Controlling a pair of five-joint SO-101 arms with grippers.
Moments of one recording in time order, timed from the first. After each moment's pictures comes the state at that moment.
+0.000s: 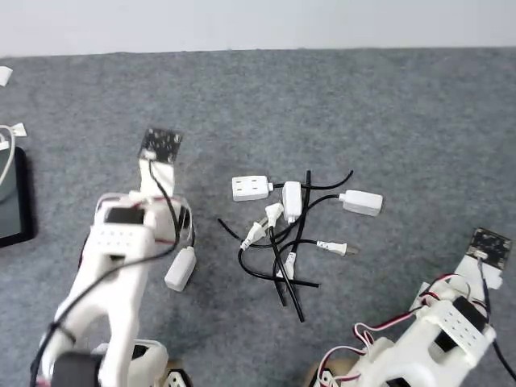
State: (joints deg) left arm -0.6 -20.4 48.6 48.6 0.7; right arm 47.1 -43.9 76.5 43.7 19.4
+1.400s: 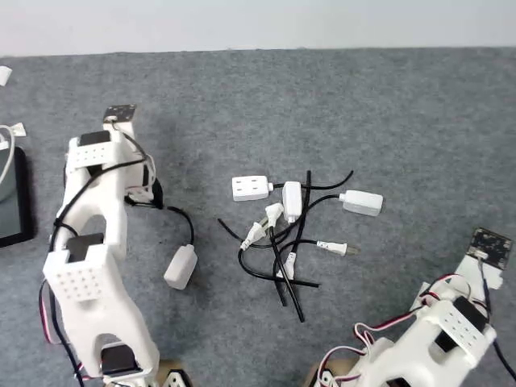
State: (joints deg) left arm -15.0 35.1 -8.7 77.1 2.2; right arm 47.1 -43.9 76.5 43.7 19.4
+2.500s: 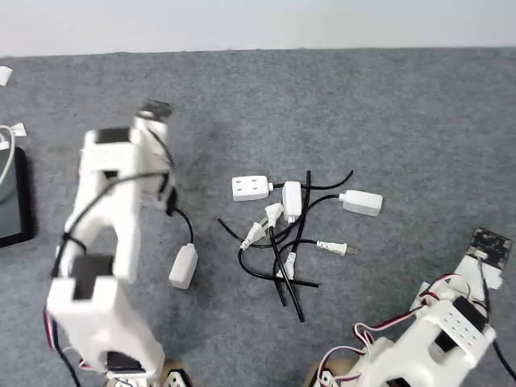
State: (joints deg) left arm -5.7 14.9 5.7 80.0 -10.7; right arm 47.1 -43.9 76.5 43.7 19.4
